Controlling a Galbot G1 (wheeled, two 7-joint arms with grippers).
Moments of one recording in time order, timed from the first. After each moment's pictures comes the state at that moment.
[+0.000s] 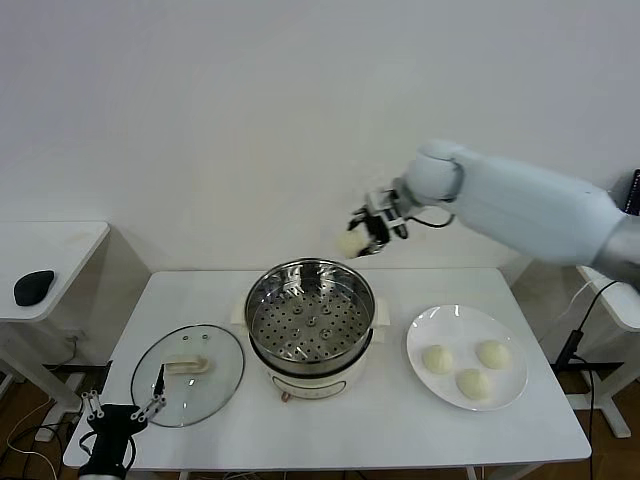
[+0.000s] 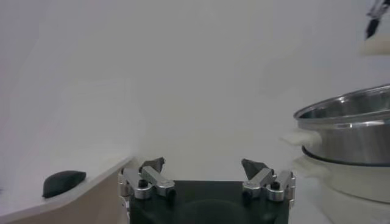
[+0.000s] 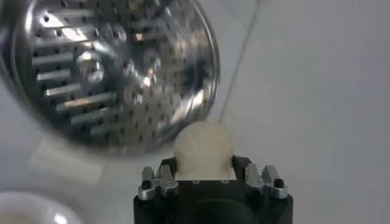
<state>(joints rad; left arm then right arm) 1.78 -1.21 -0.75 -1.99 -0.11 -0.30 -0.12 0.61 1.16 -1.29 1.19 0.24 0.02 -0.89</state>
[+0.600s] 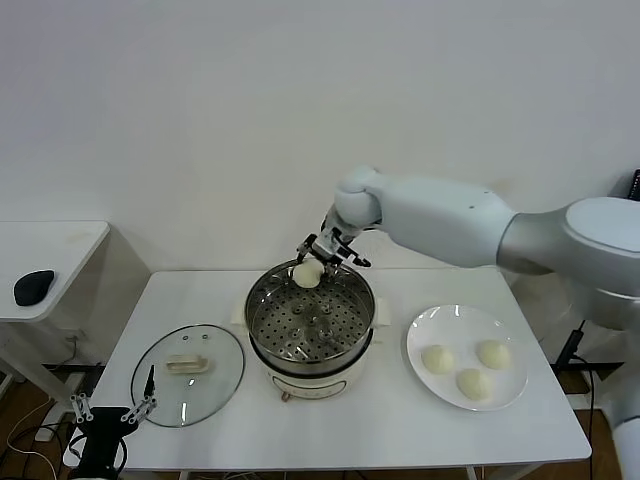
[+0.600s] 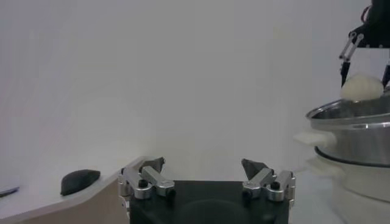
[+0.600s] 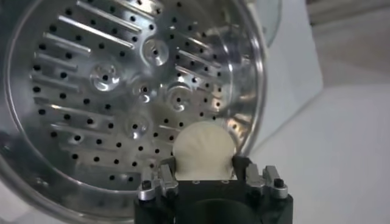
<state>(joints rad) 1.79 -1.22 -0.77 -1.99 -0.11 -0.30 -0.13 0.51 1.34 -1.34 1.00 -0.07 0.38 -0.83</state>
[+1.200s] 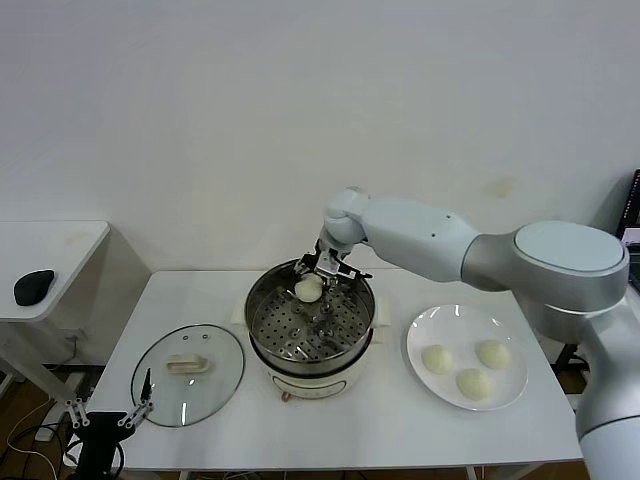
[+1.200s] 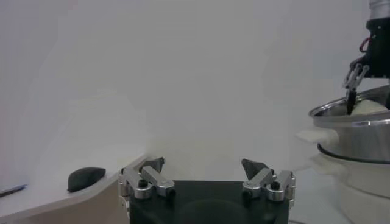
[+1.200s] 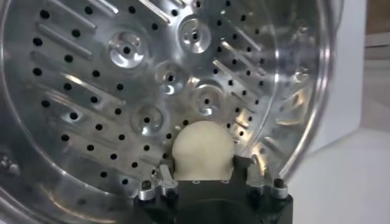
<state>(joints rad) 1.81 -1.24 -0.79 -2.00 -0.10 -0.31 -0.13 0.47 1.38 -1.33 0.92 -0.18 0.48 -0.81</state>
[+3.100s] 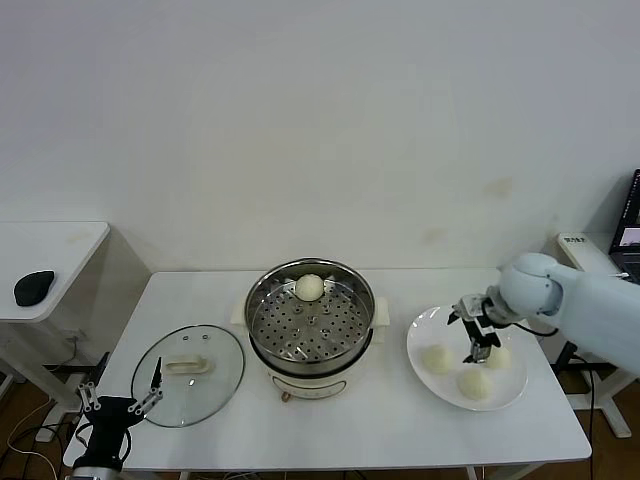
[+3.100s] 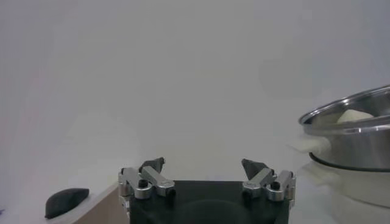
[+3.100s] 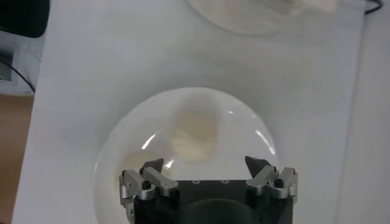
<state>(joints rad) 1.75 -1.19 -0.75 -1.97 -0.08 -0.30 -0.12 0.21 0.54 -1.13 1.52 0.04 -0.29 -0.95</state>
